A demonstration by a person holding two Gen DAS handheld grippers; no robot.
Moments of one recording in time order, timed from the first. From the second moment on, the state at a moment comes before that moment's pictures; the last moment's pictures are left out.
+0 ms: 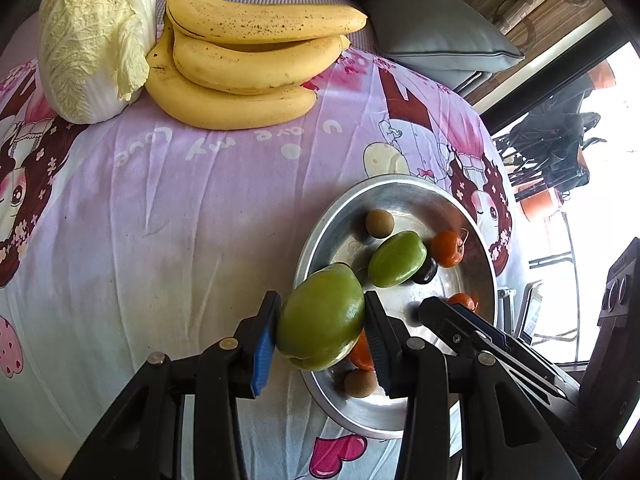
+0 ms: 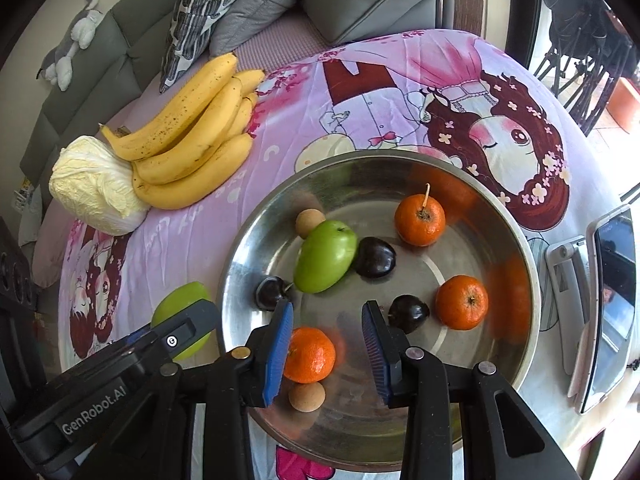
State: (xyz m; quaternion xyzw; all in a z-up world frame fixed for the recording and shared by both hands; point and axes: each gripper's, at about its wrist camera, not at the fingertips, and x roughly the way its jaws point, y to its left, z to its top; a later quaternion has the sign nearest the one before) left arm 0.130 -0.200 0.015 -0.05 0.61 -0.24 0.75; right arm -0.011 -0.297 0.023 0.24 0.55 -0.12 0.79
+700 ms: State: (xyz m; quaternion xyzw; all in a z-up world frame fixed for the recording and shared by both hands) left arm 0.116 -0.231 -0.003 -0.01 0.63 -0.25 0.74; right arm -0.020 -0.323 0.013 0.25 0.55 -0.15 0.78
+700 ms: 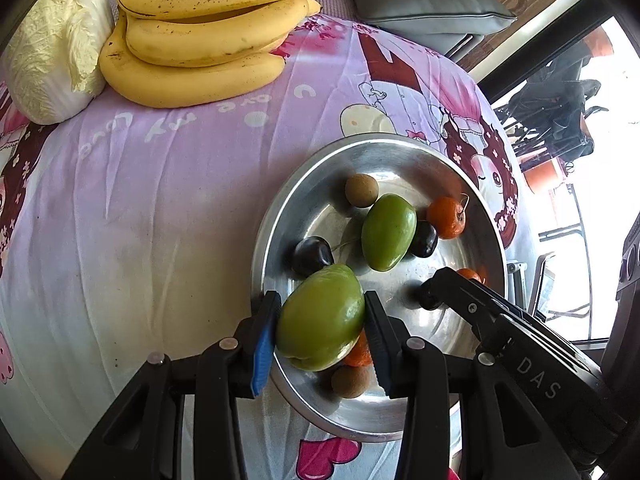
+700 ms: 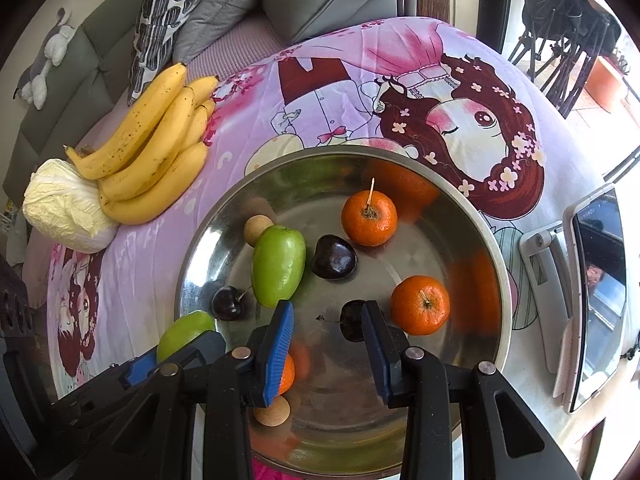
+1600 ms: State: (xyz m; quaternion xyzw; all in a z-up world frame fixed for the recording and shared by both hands) left arm 0.118 -0.229 -0.003 -0.03 0.63 -0.24 0.73; right arm -0.021 -0.323 0.015 0.26 0.54 -0.15 0.79
